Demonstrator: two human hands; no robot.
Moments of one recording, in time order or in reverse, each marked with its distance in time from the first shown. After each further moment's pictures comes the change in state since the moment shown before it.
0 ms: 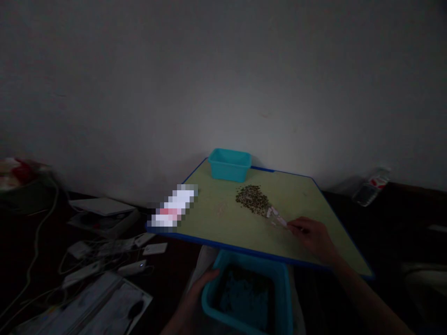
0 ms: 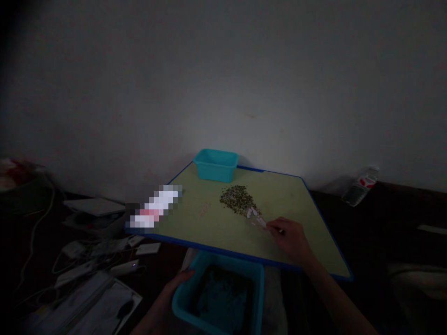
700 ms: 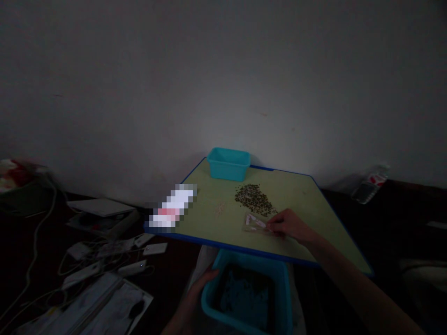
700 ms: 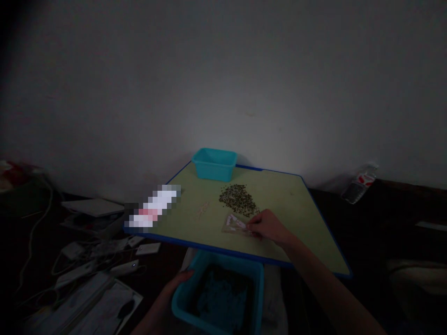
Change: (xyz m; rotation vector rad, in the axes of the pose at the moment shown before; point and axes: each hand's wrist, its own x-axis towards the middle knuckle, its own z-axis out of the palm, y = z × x) left_hand -0.004 0.002 0.004 -0.002 -0.035 0.007; right_hand 0.045 -0.029 0.027 0.458 -0.442 0.334
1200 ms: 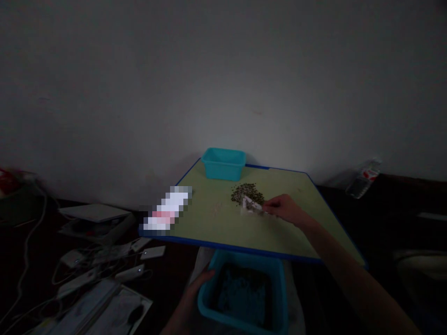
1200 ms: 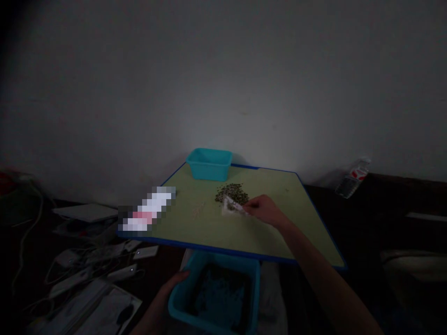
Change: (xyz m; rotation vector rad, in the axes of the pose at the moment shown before) left_hand 0.010 -0.002 -0.013 0.073 0.059 -0.009; right_hand 0.025 -0.010 -0.022 -0.201 0.128 -0.214
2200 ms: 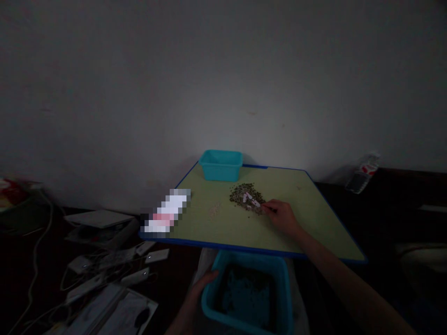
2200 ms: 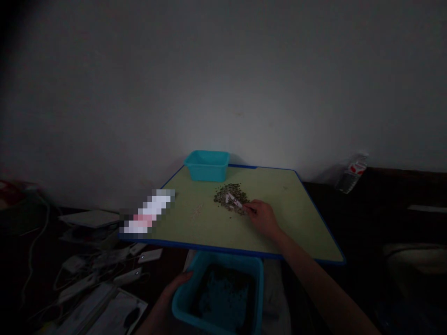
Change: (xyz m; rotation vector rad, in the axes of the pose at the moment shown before) left_hand -0.003 -0.005 0.008 0.035 0.022 -0.008; right_hand -0.013 0.029 0.033 -0.278 0.377 -0.221
